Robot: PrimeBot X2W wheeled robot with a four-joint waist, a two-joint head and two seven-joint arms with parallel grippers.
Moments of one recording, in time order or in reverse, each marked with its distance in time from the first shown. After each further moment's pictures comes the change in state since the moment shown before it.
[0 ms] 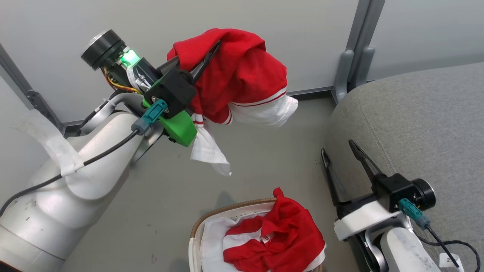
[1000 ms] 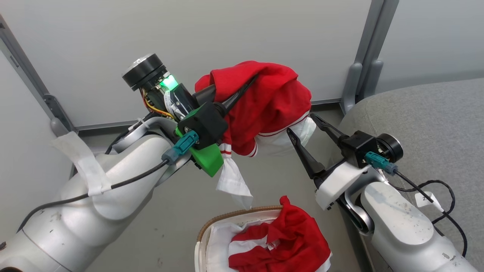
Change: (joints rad) left arm 0.034 -0.026 -0.102 -0.078 -0.015 0.003 -0.011; right arm -0.359 -0.146 0.366 0.268 0.244 0.000 -0.001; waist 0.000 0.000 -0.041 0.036
